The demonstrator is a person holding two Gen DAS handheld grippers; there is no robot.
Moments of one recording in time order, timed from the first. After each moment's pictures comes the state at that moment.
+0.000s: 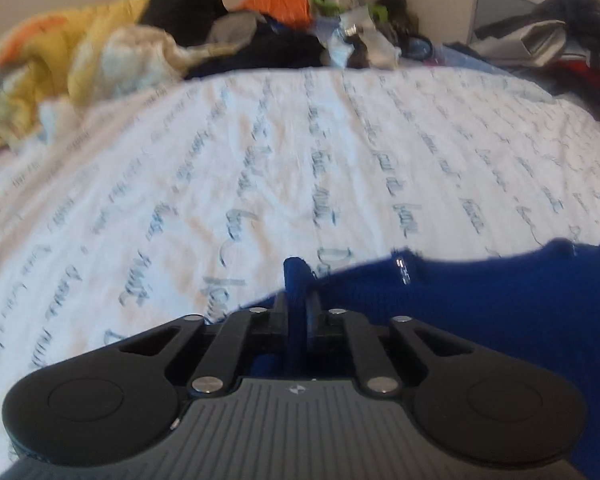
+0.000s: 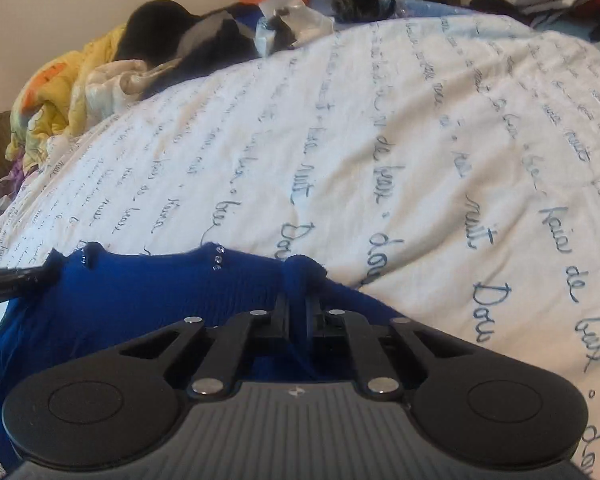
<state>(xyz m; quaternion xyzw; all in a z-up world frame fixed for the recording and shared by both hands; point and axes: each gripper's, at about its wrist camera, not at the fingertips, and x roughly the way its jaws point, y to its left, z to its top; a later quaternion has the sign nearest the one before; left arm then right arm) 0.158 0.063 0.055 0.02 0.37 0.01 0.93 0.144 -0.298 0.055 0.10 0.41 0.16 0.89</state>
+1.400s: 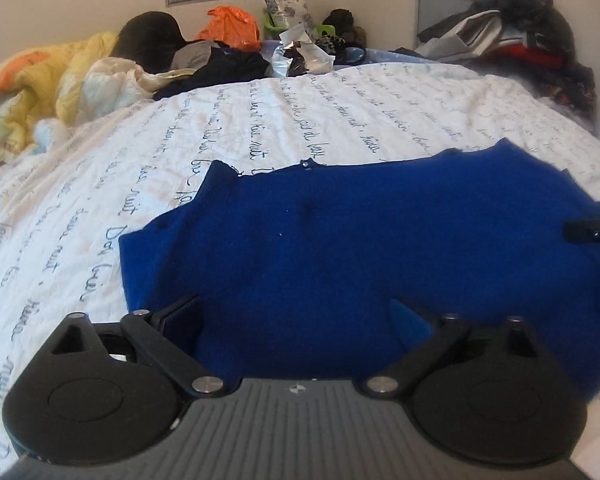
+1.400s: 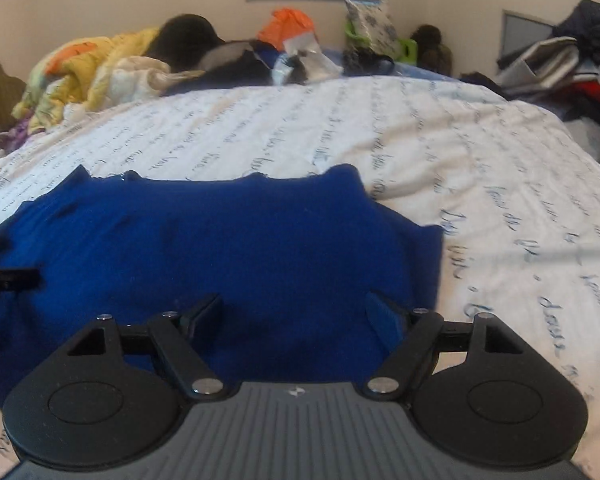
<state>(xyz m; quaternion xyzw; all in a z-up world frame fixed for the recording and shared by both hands) 0.023 0.031 0.044 0.05 0.35 -0.05 0.93 0.014 -0.270 0.057 0.01 0.34 0.11 0.93</state>
